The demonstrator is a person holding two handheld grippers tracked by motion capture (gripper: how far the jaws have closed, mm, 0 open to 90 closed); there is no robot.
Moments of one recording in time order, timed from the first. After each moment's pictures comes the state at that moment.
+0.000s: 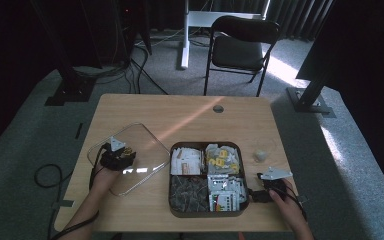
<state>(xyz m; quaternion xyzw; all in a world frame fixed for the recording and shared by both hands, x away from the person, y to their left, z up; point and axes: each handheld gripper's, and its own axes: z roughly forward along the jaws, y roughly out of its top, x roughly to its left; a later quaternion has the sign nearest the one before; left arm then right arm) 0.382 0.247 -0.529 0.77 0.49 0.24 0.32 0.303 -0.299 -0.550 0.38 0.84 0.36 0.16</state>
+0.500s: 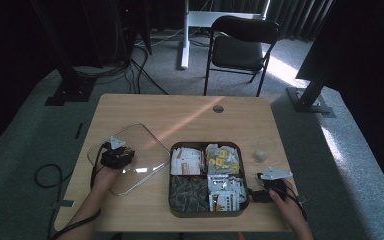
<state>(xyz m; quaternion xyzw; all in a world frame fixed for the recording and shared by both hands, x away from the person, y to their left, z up) 0.388 0.250 -0.532 0.77 0.50 0.23 0.32 0.303 -0.299 -0.550 0.38 0.84 0.36 0.16</state>
